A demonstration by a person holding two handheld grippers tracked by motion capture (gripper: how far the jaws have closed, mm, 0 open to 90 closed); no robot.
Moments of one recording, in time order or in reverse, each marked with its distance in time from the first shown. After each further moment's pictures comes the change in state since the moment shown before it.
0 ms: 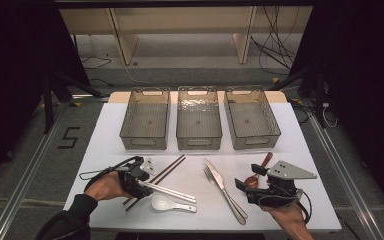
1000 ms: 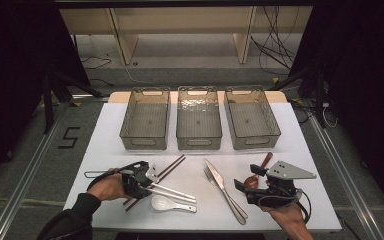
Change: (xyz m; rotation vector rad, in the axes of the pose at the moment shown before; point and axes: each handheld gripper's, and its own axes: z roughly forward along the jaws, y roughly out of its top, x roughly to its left) left arm -0.006 0.003 0.009 0.086 -0.005 0.129; right arm 0.001 0.000 0.001 0.001 0.017 -0.002
